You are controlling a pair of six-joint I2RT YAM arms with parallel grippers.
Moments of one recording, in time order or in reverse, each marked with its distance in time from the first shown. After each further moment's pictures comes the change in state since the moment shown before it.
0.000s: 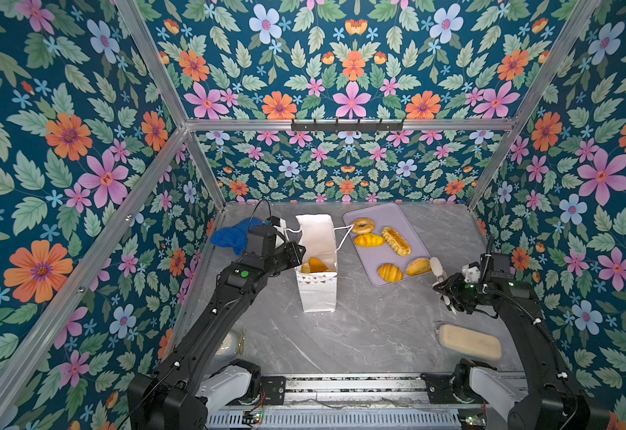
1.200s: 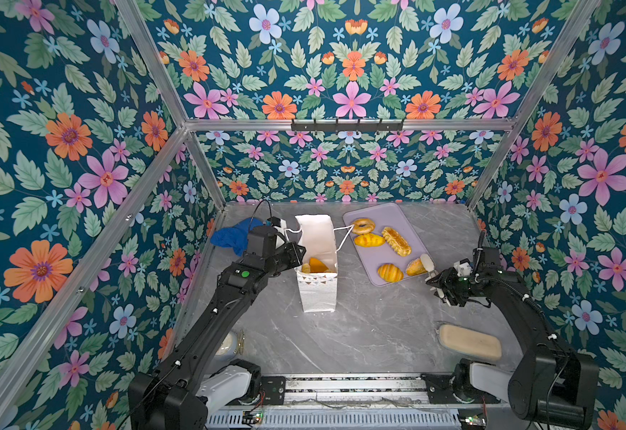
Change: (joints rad) left arm 0.000 0.004 -0.008 0.009 -0.001 0.003; right arm -0.002 0.190 0.006 0.130 -0.071 0.001
